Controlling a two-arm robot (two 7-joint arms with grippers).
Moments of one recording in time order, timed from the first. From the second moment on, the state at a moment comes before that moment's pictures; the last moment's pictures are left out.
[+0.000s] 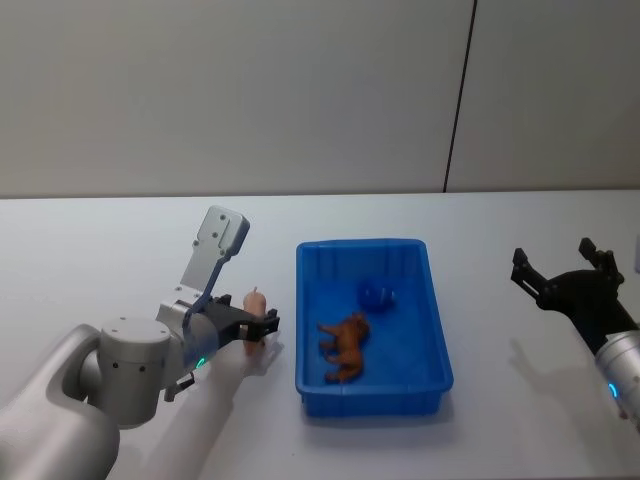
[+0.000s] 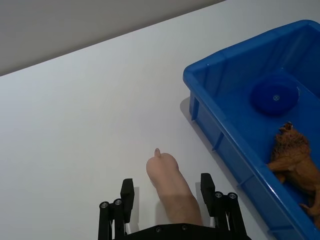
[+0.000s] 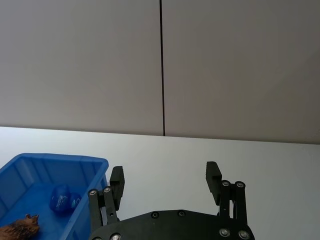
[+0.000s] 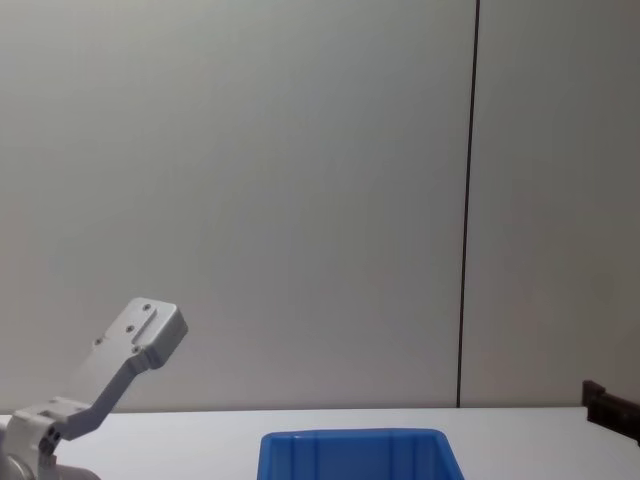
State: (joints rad) left arm -0.37 0.28 0.40 -1.19 -0.29 0.47 -0.10; right arm 0.05 0.26 -0.21 -1.43 0.28 -0.10 0.04
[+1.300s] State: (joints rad) left arm -0.36 0.29 0.39 -1.20 -0.26 0.40 -0.14; right arm 0.05 0.26 -0.21 -1.43 0.28 -0.10 0.04
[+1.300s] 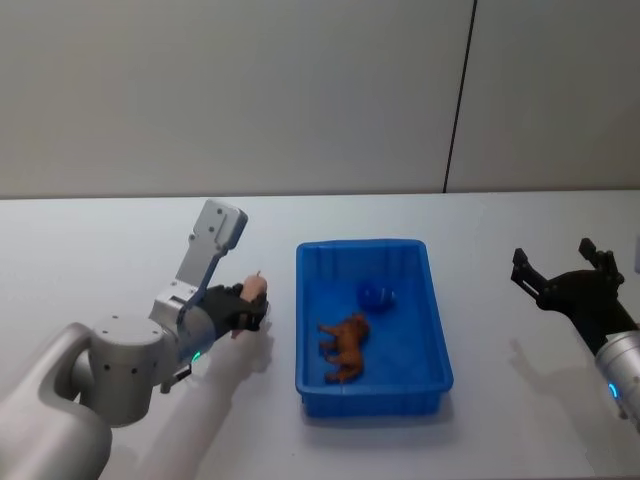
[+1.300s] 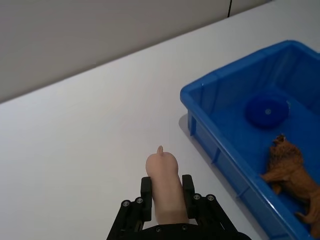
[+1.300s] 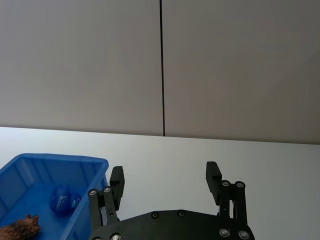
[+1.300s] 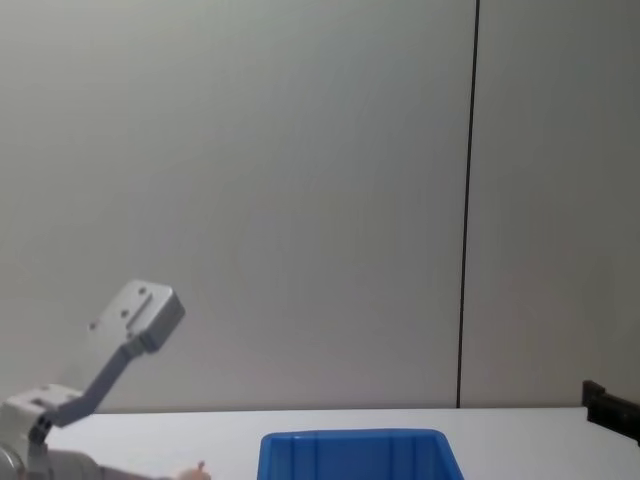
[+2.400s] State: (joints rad) left arm -0.38 0.31 0.36 -1.37 -0.29 0.16 -0.40; right arm 0.05 0.26 -0.21 -1.43 0.28 -0.10 0.04
